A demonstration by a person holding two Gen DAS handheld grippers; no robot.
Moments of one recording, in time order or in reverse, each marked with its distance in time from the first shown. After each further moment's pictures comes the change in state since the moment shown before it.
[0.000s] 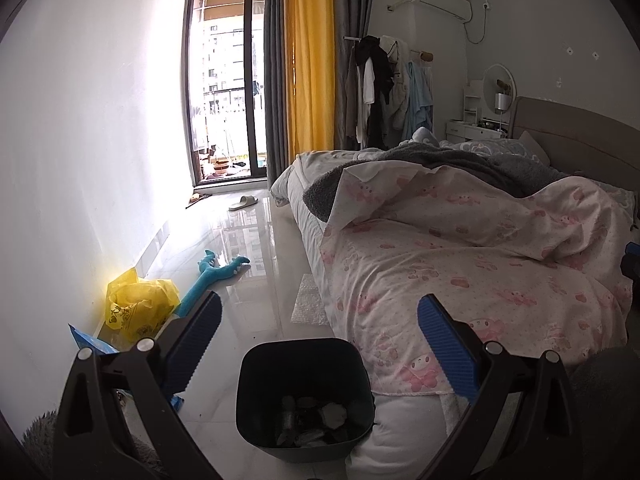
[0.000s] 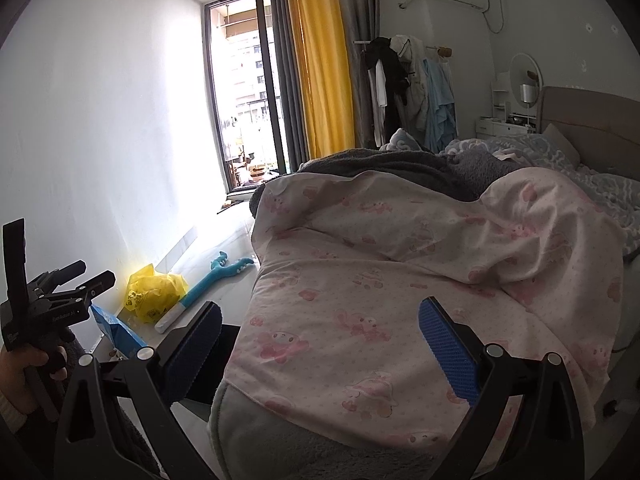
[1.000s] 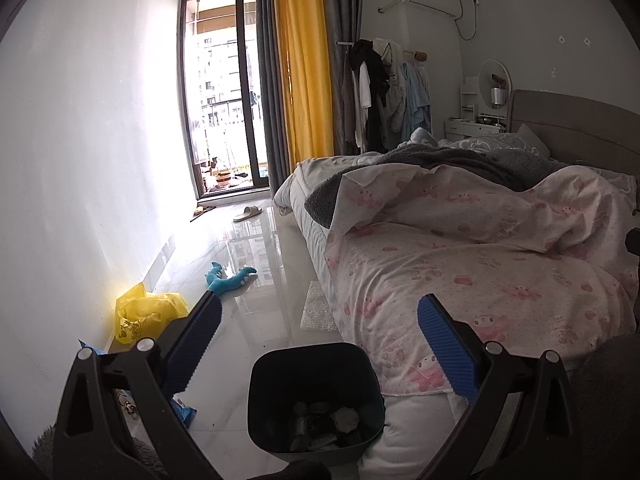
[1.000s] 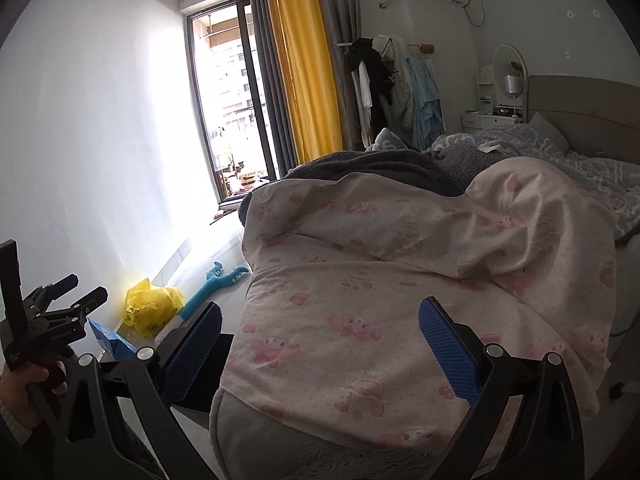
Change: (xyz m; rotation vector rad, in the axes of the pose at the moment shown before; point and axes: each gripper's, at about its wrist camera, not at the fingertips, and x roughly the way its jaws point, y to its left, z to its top) left arm -0.007 -0.002 0.004 0.051 -0.022 0.019; right arm -0.002 -0.013 0.000 0.053 -0.012 -0.016
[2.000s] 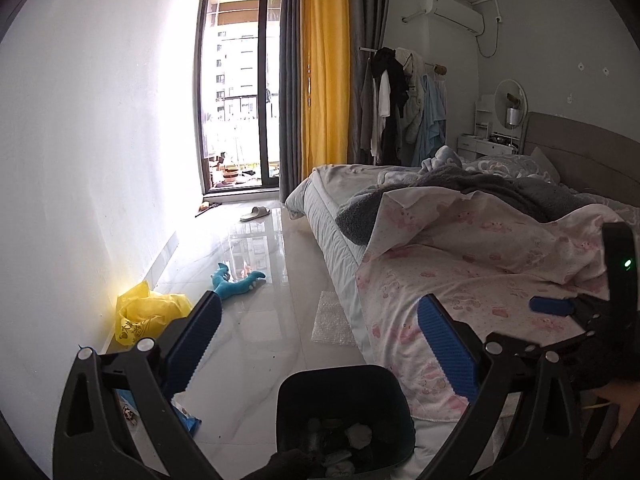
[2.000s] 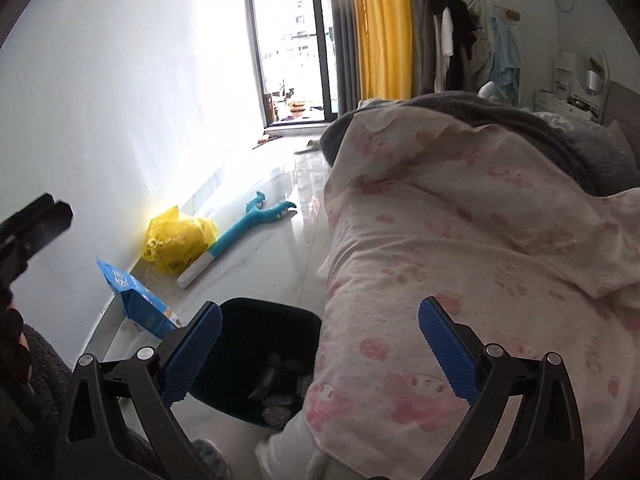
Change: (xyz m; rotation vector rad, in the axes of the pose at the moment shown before) left arm 0.025 0.071 0.020 -0.075 0.003 0.001; right arm 0.146 0.124 0.010 -0.151 0.200 0.090
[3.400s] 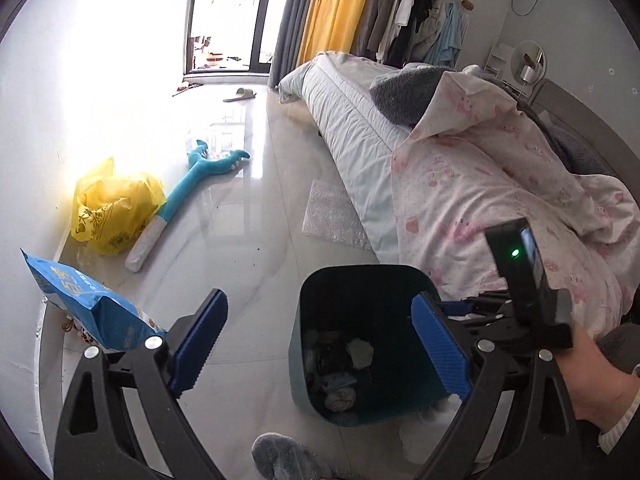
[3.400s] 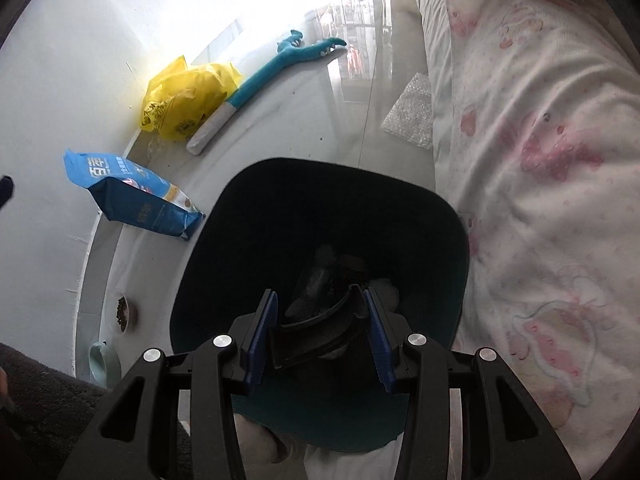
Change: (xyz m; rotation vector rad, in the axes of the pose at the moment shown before) left arm 0.096 0.104 -0.091 -0.129 0.352 -0.146; right arm 0.255 0.111 -0.077 -0.048 0.641 0.134
